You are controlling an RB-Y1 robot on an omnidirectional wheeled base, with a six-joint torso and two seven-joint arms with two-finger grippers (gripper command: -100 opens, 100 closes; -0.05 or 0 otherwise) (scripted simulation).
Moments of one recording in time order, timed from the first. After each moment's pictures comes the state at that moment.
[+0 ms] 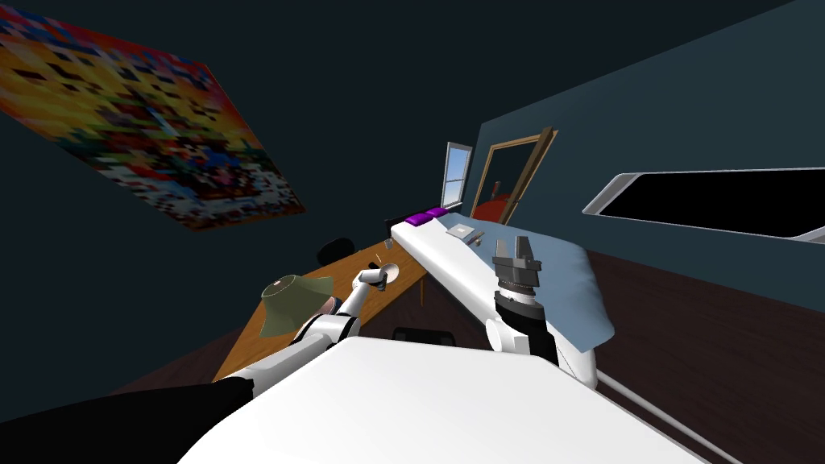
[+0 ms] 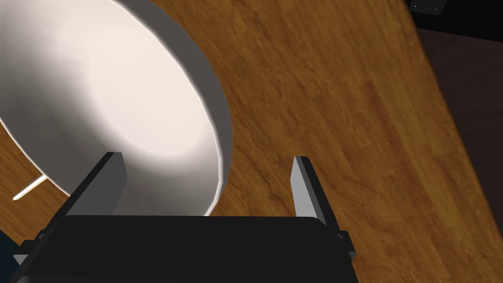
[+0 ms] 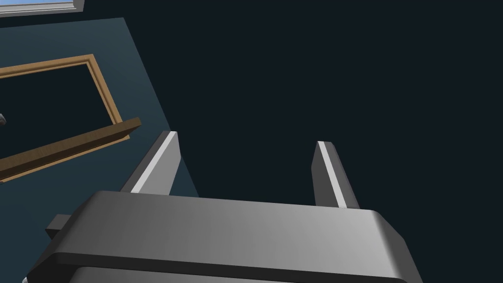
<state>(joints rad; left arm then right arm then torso) -0.40 0.21 0.10 -0.88 0.22 0.92 -0.05 0.51 0.04 0.04 -2.20 0.04 -0.64 0.03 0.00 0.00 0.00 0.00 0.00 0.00</state>
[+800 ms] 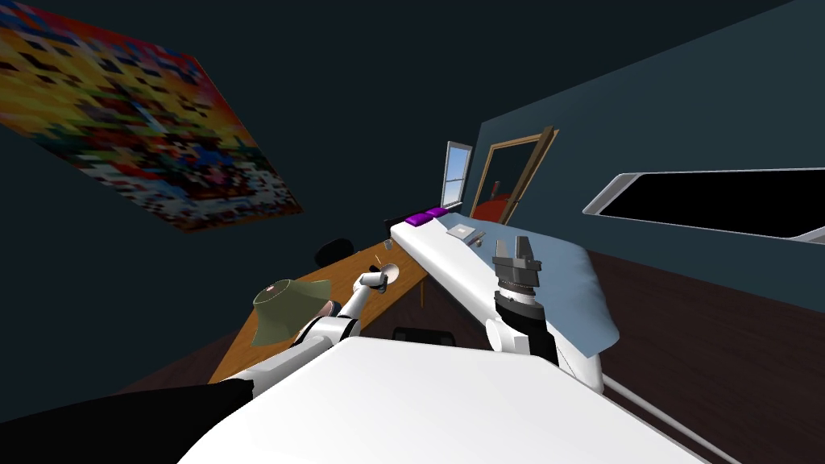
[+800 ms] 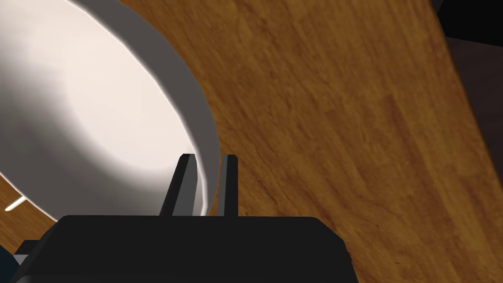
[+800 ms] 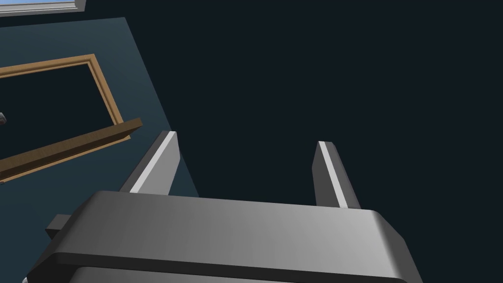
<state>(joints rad) -0.39 0.20 0.09 -0.84 0.21 0.87 -0.05 0.51 0.04 0.04 -2.20 0.04 -0.64 0.03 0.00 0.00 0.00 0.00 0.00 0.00</state>
